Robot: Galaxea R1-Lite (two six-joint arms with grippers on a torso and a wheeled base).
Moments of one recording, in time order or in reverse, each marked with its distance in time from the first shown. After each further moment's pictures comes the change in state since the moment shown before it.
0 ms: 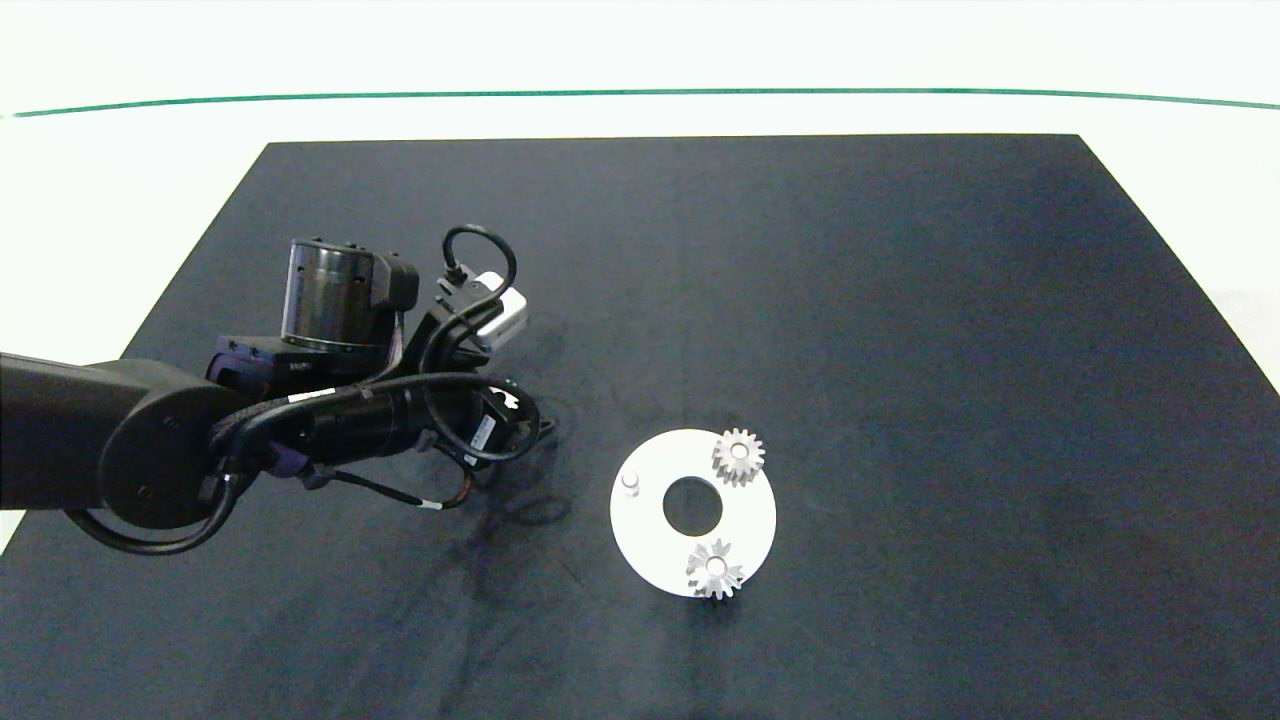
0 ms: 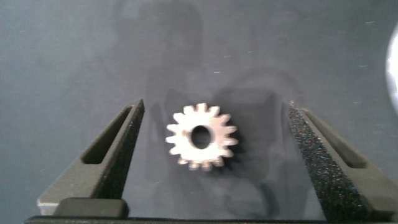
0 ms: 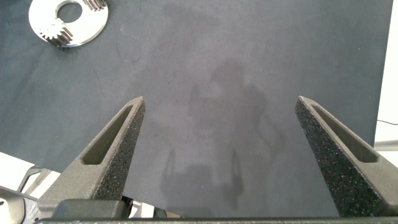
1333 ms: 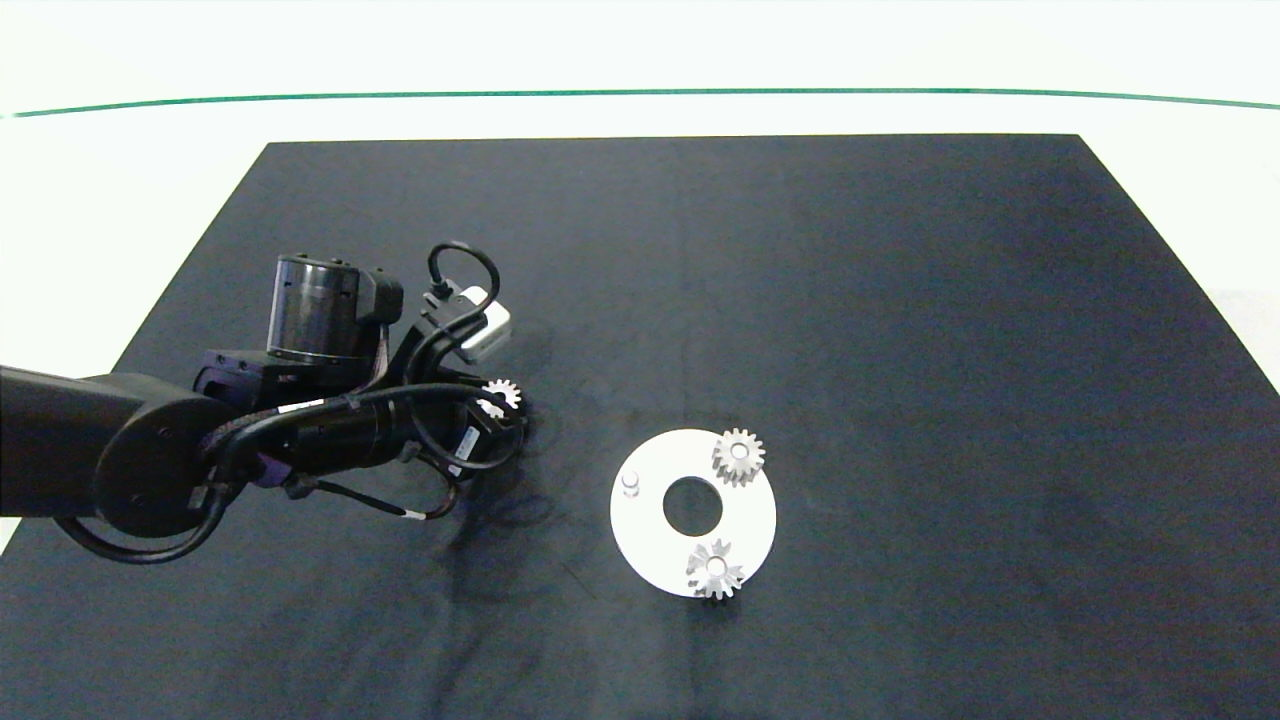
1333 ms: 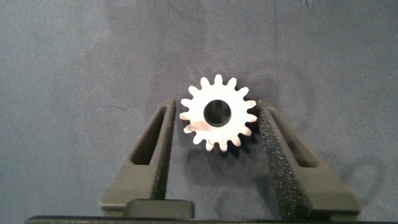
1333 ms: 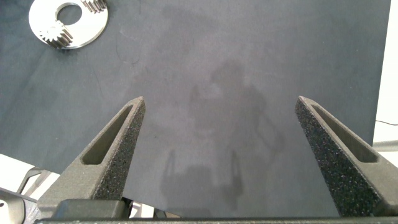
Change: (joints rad) left arm 0.039 0.001 0.043 -0.018 -0.031 0.010; right arm -0.002 0.000 -0.006 0.000 -0.001 0.001
